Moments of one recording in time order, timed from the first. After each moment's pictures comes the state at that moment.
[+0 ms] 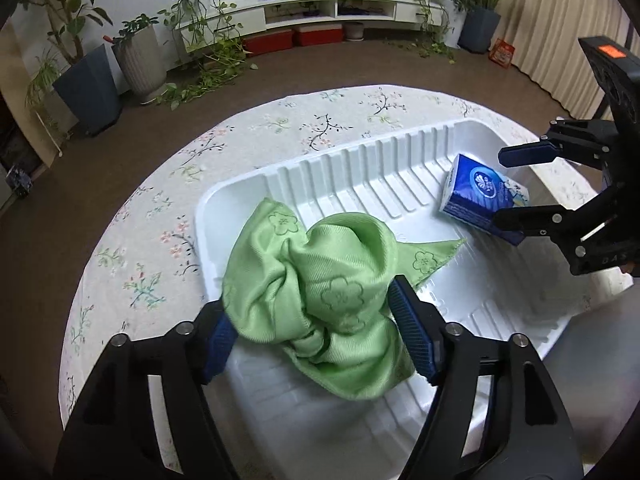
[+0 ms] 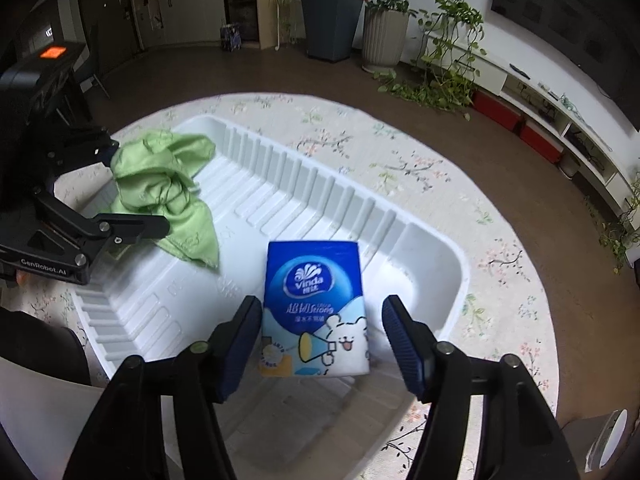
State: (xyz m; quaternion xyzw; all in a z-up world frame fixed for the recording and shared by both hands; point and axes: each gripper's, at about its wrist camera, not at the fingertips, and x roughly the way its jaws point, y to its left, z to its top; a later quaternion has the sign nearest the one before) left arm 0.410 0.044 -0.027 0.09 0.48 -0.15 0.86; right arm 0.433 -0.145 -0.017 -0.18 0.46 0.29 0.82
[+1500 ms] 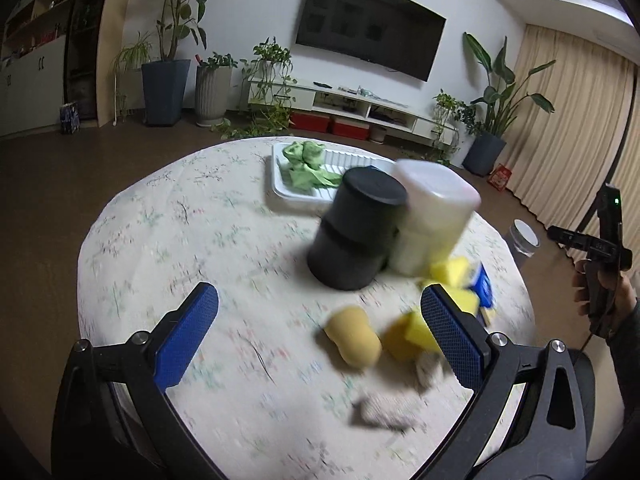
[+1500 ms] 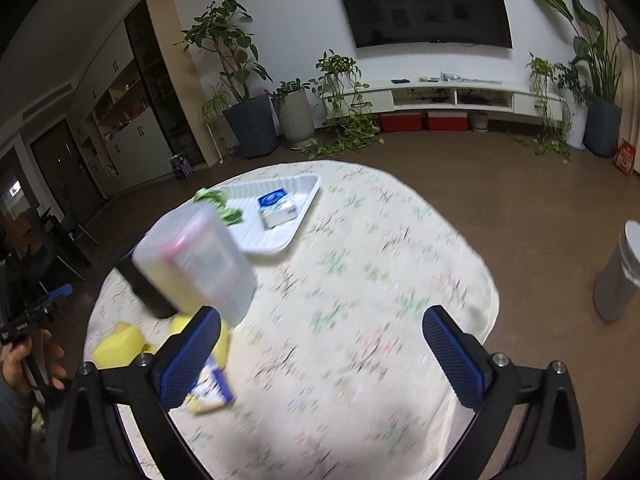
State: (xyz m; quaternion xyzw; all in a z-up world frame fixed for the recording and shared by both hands) left arm 0.061 0.097 0.027 -0.08 0.32 -0.10 0.94; right arm 0.178 -0.348 0.050 0.06 0.37 0.19 0.91
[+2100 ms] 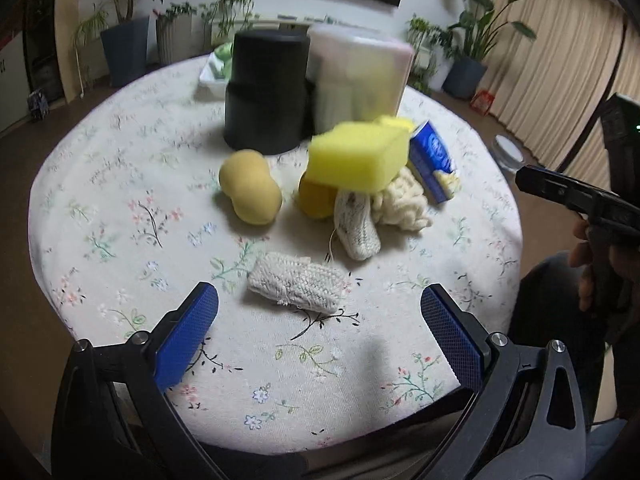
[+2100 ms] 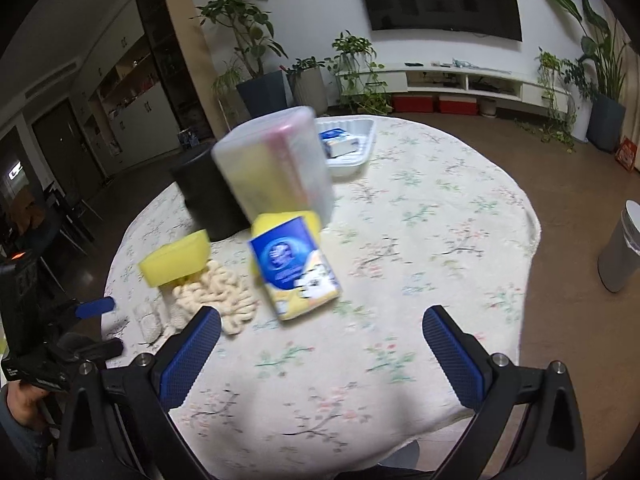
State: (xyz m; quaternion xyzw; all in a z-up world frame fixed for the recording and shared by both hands) left arm 0.023 0.020 -0.035 -0.04 0.44 -0.14 0.89; right arm 0.074 -0.255 0.012 0.03 0.39 0.20 0.90
